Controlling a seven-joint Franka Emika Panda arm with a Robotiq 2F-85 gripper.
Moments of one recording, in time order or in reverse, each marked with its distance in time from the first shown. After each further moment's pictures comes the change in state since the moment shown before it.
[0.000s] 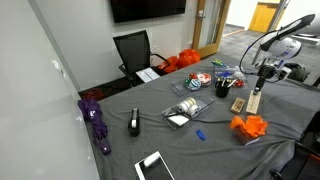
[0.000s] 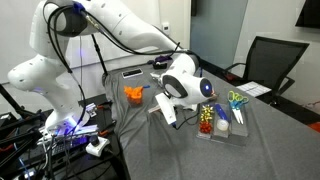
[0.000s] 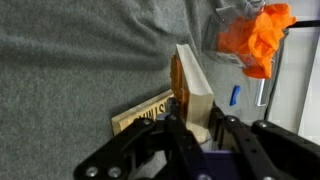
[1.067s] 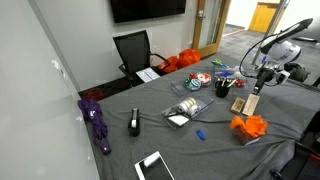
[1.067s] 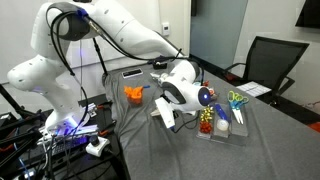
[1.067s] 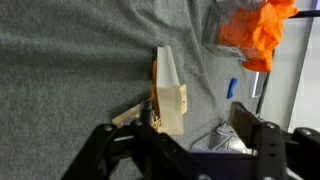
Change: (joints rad) arm -0.019 0.036 0.005 0.004 0.057 0.001 -0.030
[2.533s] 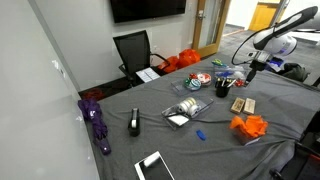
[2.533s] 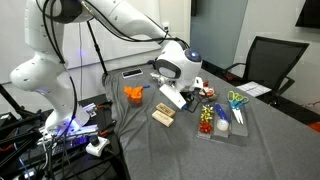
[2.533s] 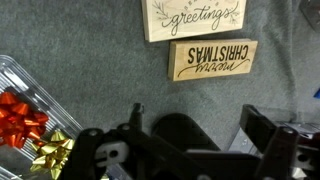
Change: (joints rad) arm 0.135 -0.199 0.028 -0.182 -0.139 0.532 0.002
